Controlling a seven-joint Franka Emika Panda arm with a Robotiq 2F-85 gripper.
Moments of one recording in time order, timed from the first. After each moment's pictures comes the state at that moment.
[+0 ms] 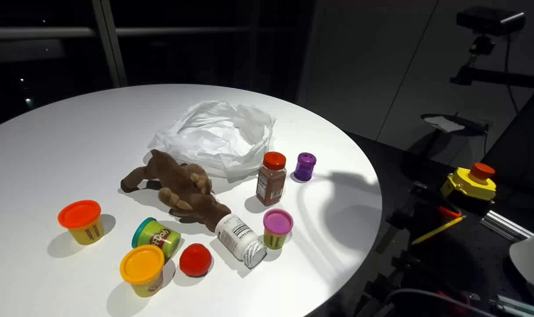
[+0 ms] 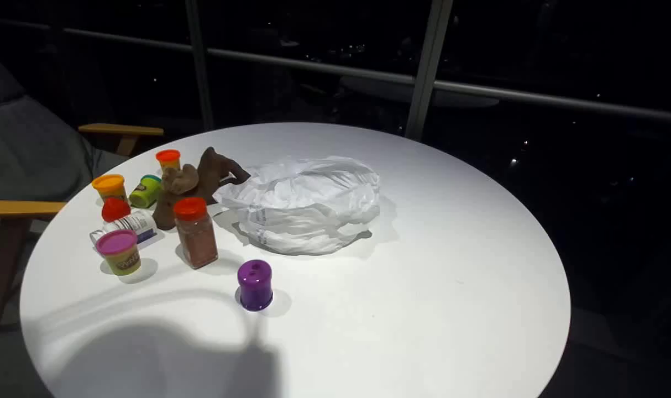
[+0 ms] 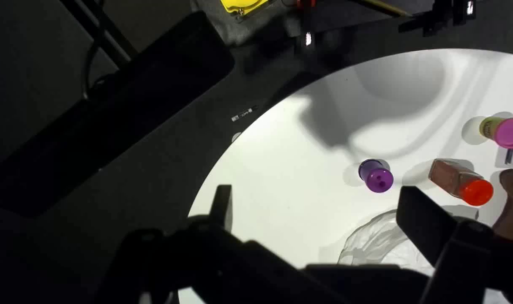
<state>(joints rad) -0.17 -0.69 -0.17 -2.45 -0.18 1.75 -0.12</state>
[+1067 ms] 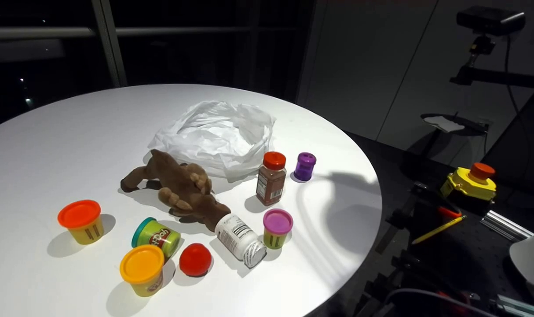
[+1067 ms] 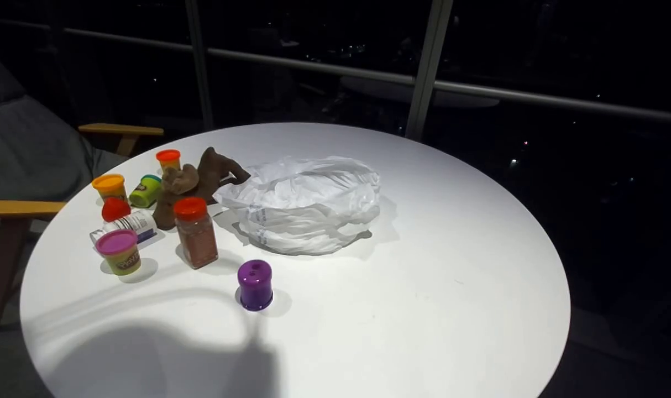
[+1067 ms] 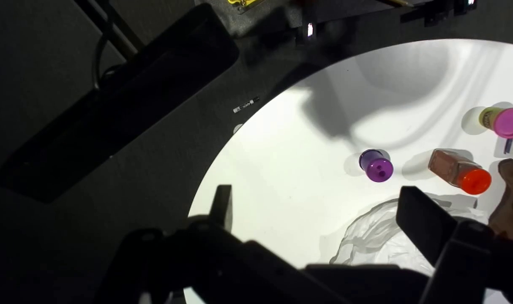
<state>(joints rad) -0.17 -0.70 -0.17 -2.43 -0.18 1.75 -0.12</state>
